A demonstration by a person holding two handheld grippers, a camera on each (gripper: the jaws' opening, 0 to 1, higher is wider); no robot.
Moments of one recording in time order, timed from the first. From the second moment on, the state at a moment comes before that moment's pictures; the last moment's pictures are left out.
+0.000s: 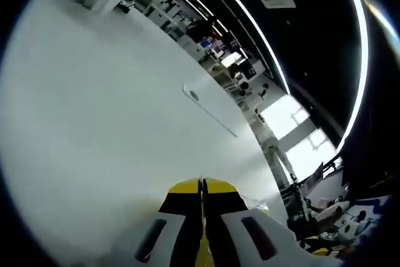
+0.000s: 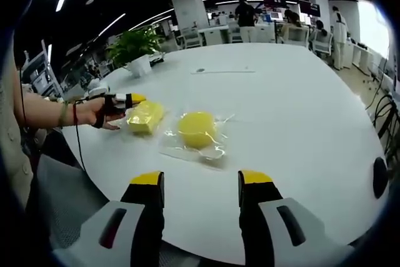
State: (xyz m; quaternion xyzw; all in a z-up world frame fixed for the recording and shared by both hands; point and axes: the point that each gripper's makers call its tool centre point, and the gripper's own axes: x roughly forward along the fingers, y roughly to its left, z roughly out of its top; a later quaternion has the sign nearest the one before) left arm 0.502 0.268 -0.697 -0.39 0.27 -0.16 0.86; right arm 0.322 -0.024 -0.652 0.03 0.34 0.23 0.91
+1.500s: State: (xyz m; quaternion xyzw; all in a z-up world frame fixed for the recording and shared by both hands) left arm 0.476 0.228 -0.644 -0.32 0.25 -0.25 0.88; right arm 0.328 -0.013 -0.640 0.03 0.31 0.25 0.92
